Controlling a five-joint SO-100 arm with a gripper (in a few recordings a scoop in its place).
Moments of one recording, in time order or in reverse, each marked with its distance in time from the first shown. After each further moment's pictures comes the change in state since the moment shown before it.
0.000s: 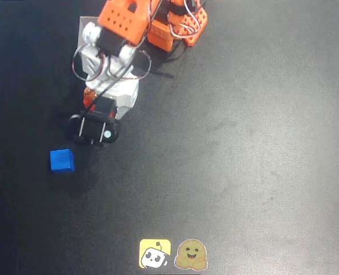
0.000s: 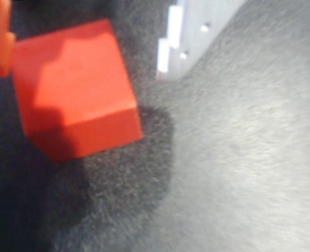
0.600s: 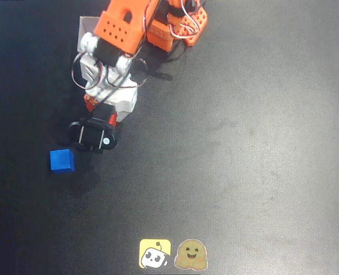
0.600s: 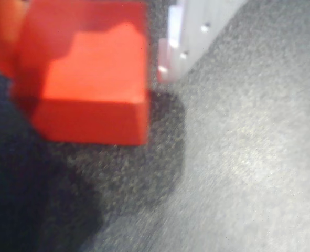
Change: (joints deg) arm 0.1 -5.8 -0.9 -3.0 0.0
